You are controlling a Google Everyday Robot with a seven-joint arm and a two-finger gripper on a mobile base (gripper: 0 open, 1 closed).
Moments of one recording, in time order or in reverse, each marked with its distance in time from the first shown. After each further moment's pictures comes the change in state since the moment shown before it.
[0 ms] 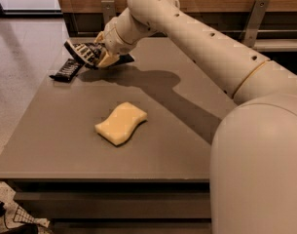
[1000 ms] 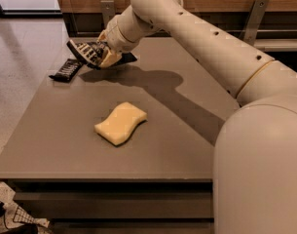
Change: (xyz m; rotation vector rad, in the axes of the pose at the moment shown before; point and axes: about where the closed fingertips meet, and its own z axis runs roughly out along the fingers) arm 0.003 -0.004 -0.009 0.014 0.007 0.002
